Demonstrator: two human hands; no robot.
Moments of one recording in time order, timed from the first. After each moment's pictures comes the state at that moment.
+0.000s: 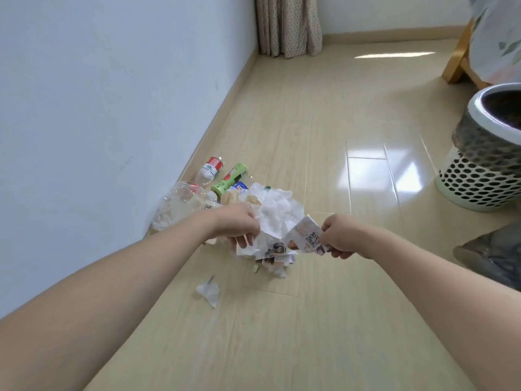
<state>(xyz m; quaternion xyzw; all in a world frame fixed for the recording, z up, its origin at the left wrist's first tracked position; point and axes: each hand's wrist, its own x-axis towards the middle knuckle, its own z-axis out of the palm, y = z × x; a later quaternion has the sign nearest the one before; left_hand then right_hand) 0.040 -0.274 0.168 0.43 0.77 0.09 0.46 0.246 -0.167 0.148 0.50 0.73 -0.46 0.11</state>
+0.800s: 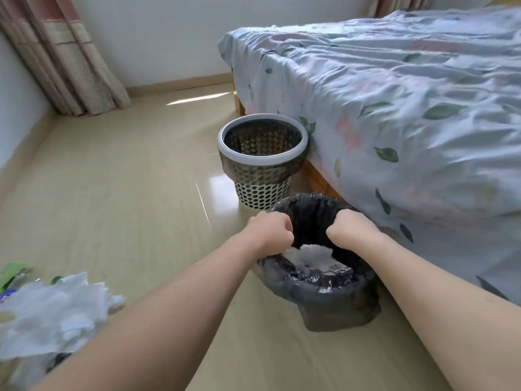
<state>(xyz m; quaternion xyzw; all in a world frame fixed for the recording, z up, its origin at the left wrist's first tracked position) 0.478 -0.035 0.173 0.75 0.60 0.03 0.26 0.650 -0.031 0.180 0.76 0.60 -0.22 -0.01</state>
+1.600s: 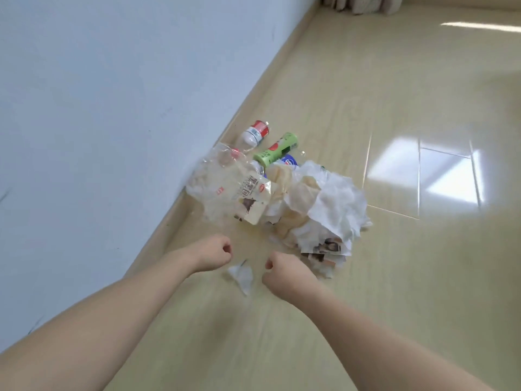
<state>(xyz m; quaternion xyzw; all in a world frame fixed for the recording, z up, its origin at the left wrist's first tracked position) -0.065 -0.384 0.027 0.36 0.85 0.03 0.38 0.101 -0.288 0.029 0.34 0.85 -0.35 0.19</state>
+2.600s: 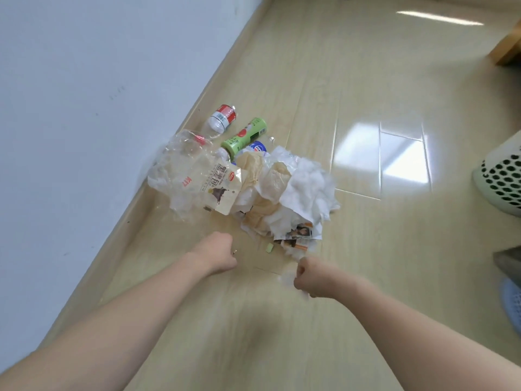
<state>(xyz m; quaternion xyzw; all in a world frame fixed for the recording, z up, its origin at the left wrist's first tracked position) -0.023 -0.349 0.005 0.45 0.83 -0.07 0.34 0.168 -0.242 0.022 0.41 0.78 -0.36 0.31</state>
